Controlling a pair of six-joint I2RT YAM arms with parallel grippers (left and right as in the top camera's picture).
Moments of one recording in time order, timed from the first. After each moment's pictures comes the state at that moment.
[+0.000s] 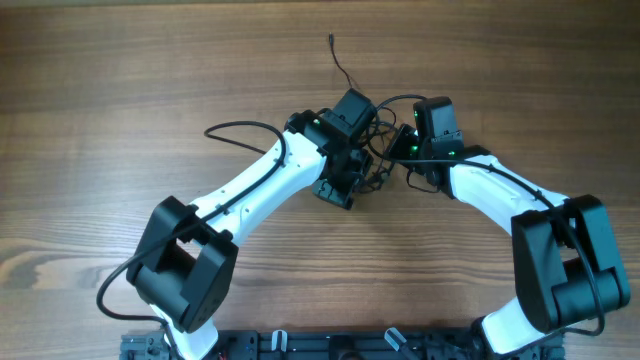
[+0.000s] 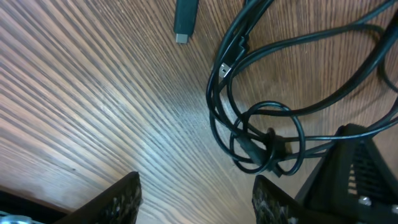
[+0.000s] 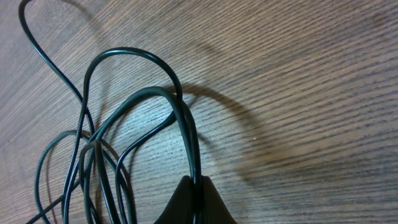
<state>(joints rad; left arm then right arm) -0.69 1.87 1.43 -0.90 0.26 -1.81 0.28 1.75 0.88 -0.09 -0.10 0.77</state>
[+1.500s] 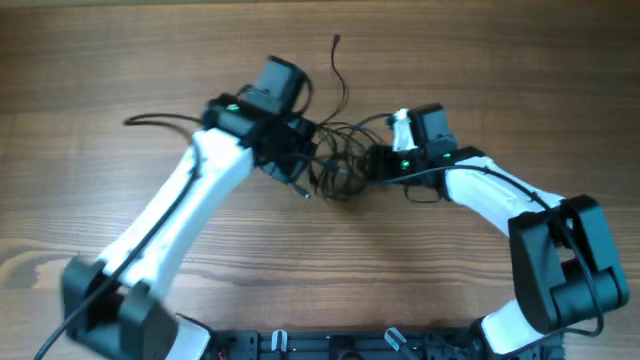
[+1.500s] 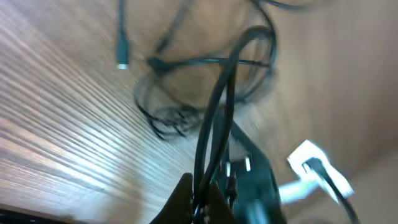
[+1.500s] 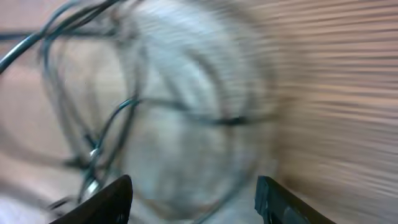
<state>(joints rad) -0.46 1.63 1.42 -1.01 0.24 -1.45 0.30 1.75 0.87 -0.19 -0.41 0.43</state>
